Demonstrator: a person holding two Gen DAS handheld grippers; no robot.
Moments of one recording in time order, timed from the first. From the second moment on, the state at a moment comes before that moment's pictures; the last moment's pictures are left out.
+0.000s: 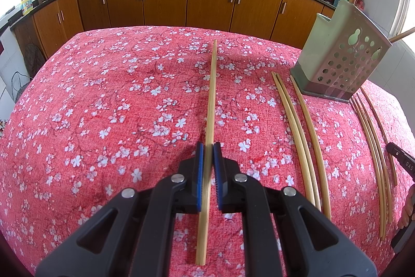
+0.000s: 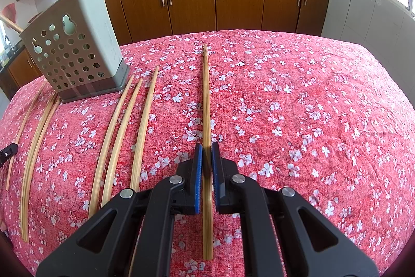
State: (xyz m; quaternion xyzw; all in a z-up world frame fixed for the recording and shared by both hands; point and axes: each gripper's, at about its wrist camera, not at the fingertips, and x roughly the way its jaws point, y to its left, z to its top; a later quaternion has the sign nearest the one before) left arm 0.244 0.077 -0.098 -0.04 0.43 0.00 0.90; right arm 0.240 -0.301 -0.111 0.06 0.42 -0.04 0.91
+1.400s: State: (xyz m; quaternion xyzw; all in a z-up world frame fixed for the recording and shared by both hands) left arm 0.170 0.042 0.114 -0.06 0.21 -0.10 0.97; right arm 0.169 -0.276 0.130 0.10 0.13 0.05 0.99
